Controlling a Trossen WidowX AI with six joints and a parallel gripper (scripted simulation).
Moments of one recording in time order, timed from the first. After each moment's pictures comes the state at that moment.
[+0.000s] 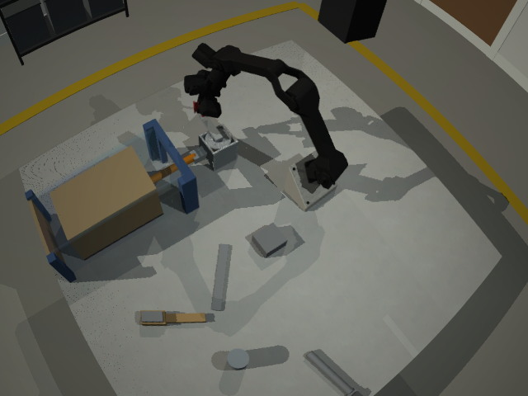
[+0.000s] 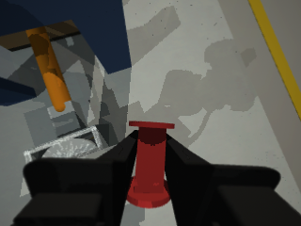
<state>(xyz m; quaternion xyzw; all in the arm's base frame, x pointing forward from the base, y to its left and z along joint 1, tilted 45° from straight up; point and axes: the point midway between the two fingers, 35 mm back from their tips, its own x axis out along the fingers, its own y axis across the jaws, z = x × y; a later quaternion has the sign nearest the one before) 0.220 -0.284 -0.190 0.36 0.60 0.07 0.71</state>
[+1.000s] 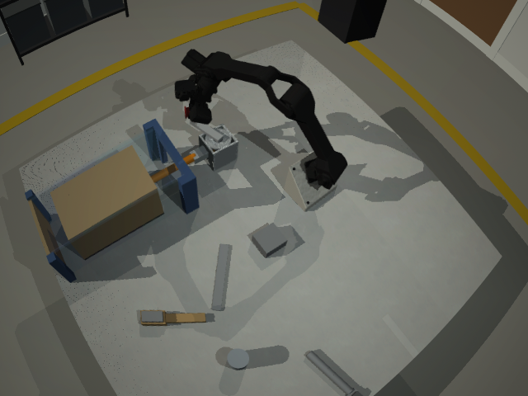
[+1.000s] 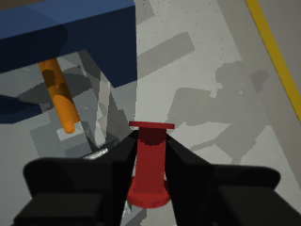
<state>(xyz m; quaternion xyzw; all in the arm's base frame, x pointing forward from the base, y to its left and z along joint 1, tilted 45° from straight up) 0.254 -0.276 -0.187 0.36 0.60 0.06 0.71</state>
